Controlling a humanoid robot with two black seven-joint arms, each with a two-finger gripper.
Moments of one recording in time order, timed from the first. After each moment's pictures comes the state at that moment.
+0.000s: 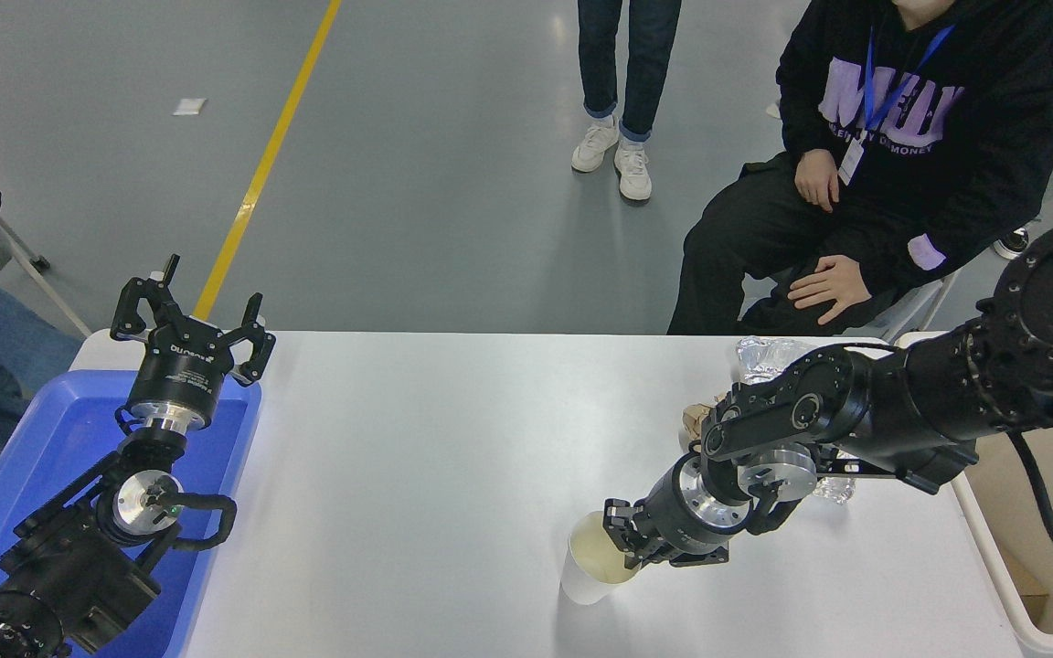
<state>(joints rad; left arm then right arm) -0.54 0.25 -0.94 -0.52 0.01 -0.56 -0.50 1.56 -0.06 -0.95 1.31 0.14 0.27 -0.17</state>
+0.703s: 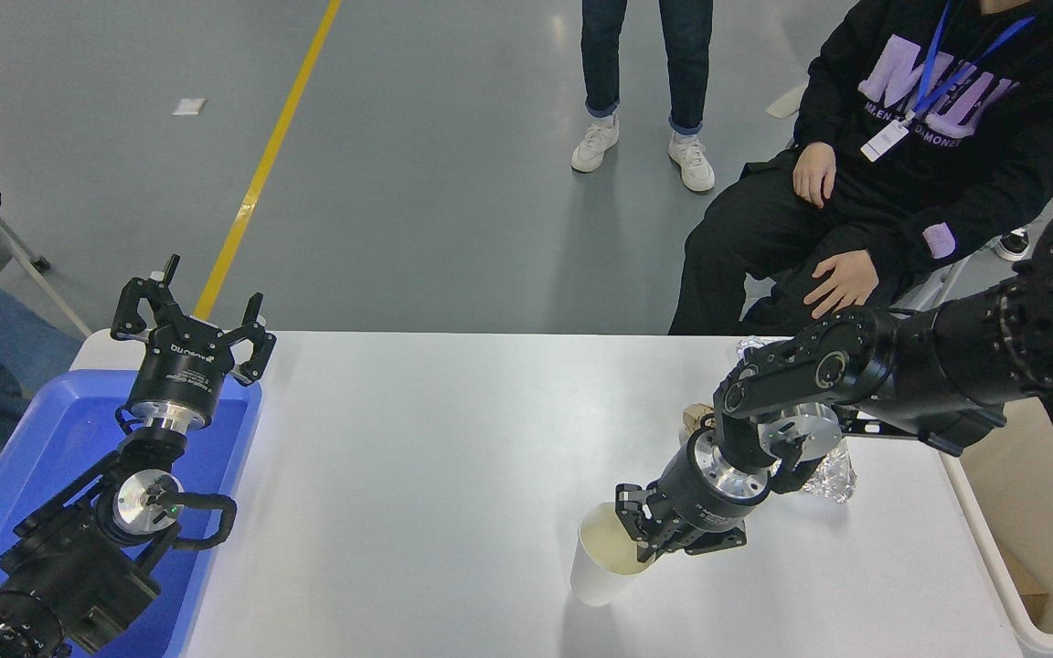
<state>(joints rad) -0.54 0.25 -0.94 -0.52 0.01 -0.56 -0.50 1.72 -0.11 -1.01 1.35 0.15 0.48 -0.16</state>
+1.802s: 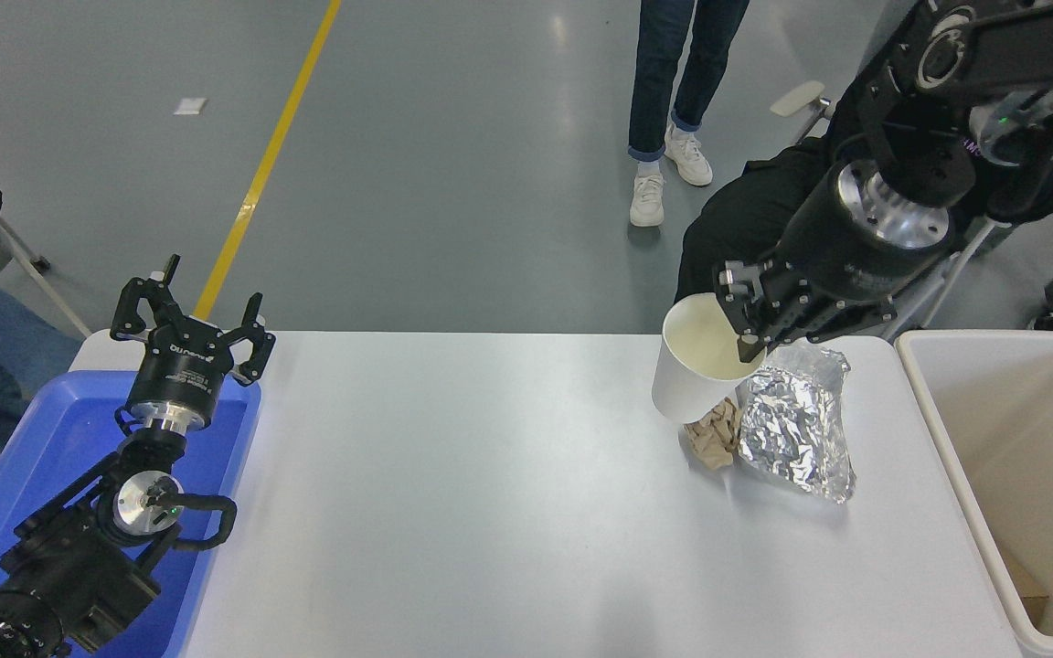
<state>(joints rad) -0.54 0.25 -0.94 -0.52 0.01 -0.56 -0.50 2.48 -0.22 -1.28 1.50 0.20 0.78 -0.16</state>
